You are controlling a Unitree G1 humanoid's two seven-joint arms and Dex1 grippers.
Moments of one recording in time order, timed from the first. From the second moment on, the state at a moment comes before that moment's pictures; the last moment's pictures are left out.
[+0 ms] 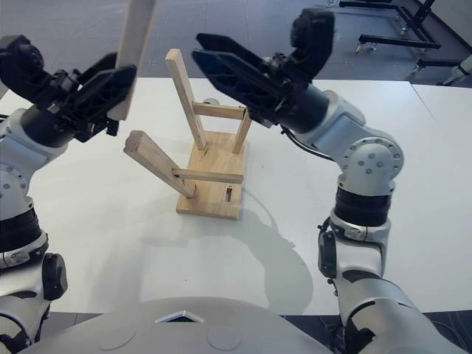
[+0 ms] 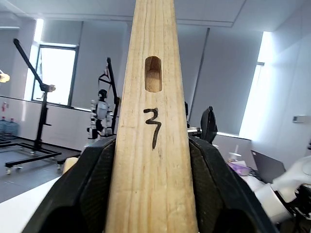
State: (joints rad) left arm -0.44 0.52 0.23 -0.31 -1.18 0.75 -0.84; right arm -0.62 -0.33 -0.14 -0.24 1.33 0.85 0.67
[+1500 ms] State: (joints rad) left arm -0.48 0.63 0.40 -0.22 -1.14 0.76 -0.84; right arm -0.49 -0.43 -0.24 -0.42 1.07 0.52 0.80
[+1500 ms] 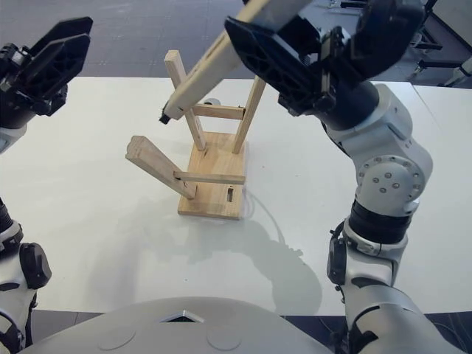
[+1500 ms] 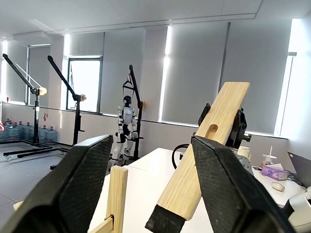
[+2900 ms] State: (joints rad) left arm -0.28 0.60 0.46 -0.11 -1.23 0.78 -0.76; right arm 0.01 -0.44 -0.12 -0.05 0.70 -0.04 1.39
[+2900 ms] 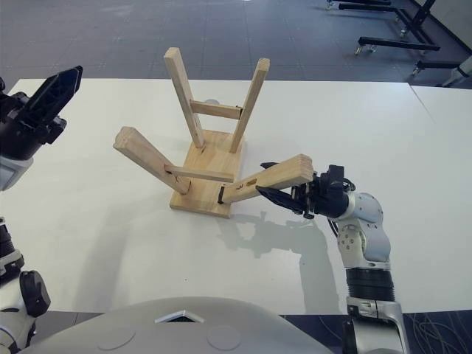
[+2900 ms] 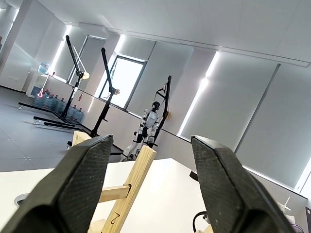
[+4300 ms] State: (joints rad) left arm -0.25 0.53 0.40 -0.23 -1.24 0.78 -0.73; right arm -0.08 -0.46 -0.04 -0.06 0.64 -0.04 1.33
